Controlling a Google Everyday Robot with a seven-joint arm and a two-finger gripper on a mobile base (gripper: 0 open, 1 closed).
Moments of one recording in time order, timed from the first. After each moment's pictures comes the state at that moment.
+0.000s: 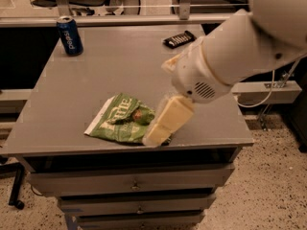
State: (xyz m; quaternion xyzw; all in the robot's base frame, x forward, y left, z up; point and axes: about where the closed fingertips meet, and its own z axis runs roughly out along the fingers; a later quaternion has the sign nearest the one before) arm 0.428 -0.010 0.937 -0.61 0.71 0.16 0.30
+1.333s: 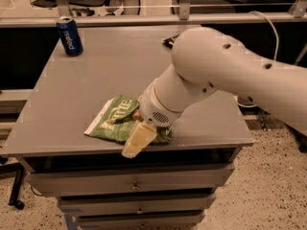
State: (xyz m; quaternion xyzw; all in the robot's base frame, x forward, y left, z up) arm 0.455 0.044 0.823 -0.62 0.72 0.17 0.24
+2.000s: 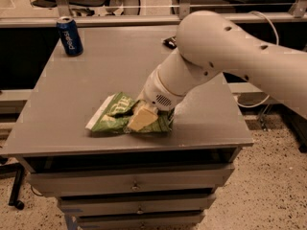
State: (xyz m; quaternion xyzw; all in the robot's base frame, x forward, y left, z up) arm 0.491 0.037 0.831 -0.62 0.73 0.18 0.24
